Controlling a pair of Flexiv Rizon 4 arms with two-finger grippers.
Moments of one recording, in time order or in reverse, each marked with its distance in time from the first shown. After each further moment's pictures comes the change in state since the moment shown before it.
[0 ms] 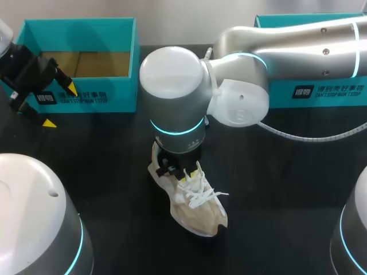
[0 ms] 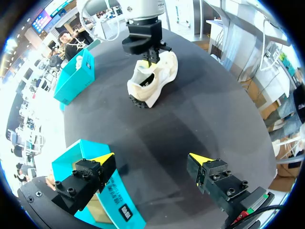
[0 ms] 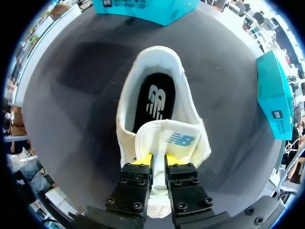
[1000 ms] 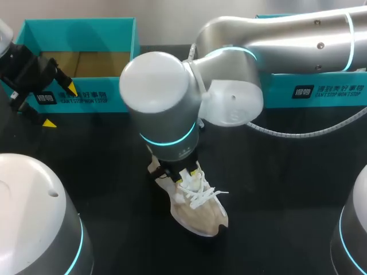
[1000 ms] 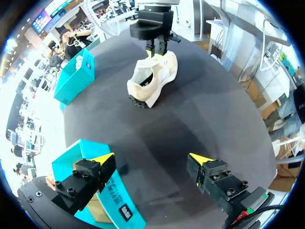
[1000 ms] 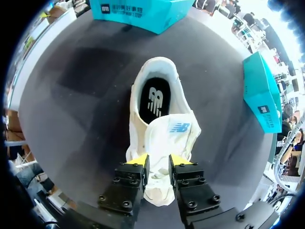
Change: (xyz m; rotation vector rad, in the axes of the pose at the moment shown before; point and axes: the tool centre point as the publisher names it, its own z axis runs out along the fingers) left arm 0.000 0.000 0.000 0.000 0.000 0.000; right arm 0.015 -0.015 -0.041 -0.062 -0.088 0.028
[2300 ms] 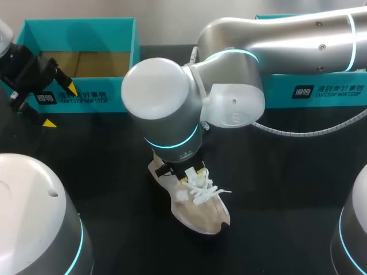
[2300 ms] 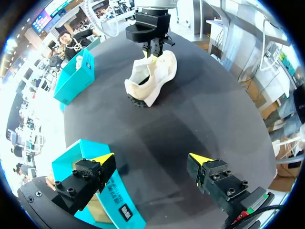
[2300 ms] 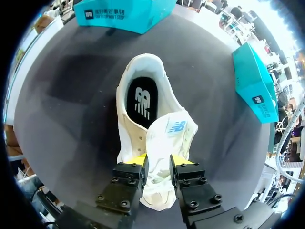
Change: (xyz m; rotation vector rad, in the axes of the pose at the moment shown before) left arm 0.000 0.000 0.000 0.000 0.000 0.000; right arm -0.018 0.002 0.013 0.000 -0.047 0.101
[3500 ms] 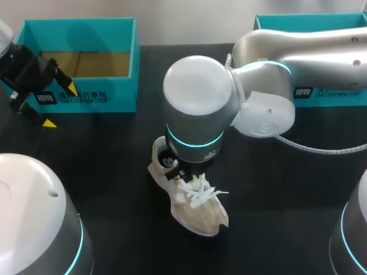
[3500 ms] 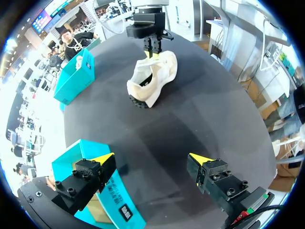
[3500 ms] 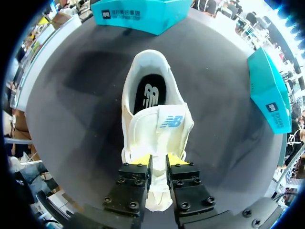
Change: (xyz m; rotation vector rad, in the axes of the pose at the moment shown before) left arm 0.000 0.000 0.000 0.000 0.000 0.000; right arm 0.000 -0.010 0.007 -0.037 0.156 -0.092
